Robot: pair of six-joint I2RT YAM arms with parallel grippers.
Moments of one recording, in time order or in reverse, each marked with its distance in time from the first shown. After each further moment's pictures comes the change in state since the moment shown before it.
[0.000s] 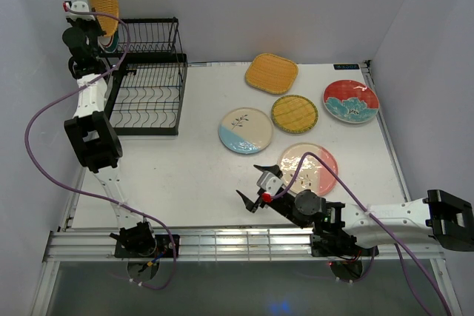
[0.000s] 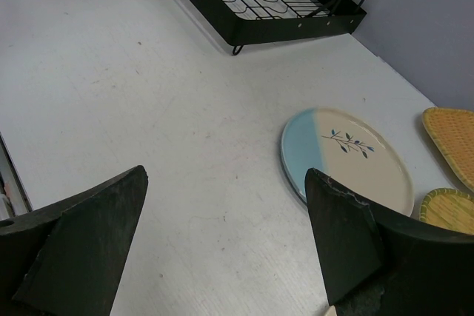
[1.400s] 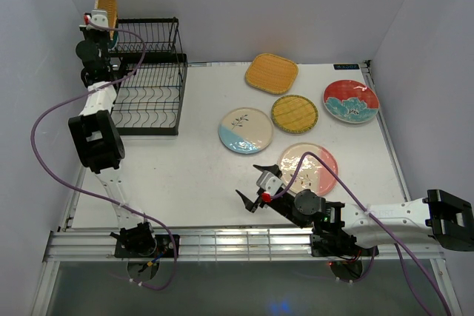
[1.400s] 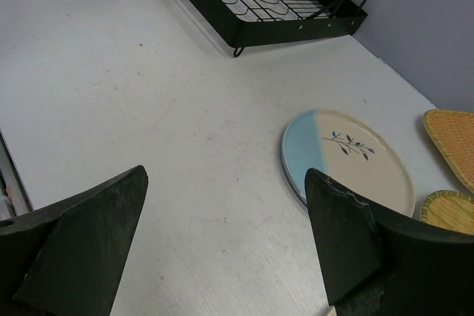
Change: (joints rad) left arm -0.046 -0.048 -0.242 0.284 -0.039 0.216; right arm 0.000 0.006 0.006 0.000 -0.003 0.000
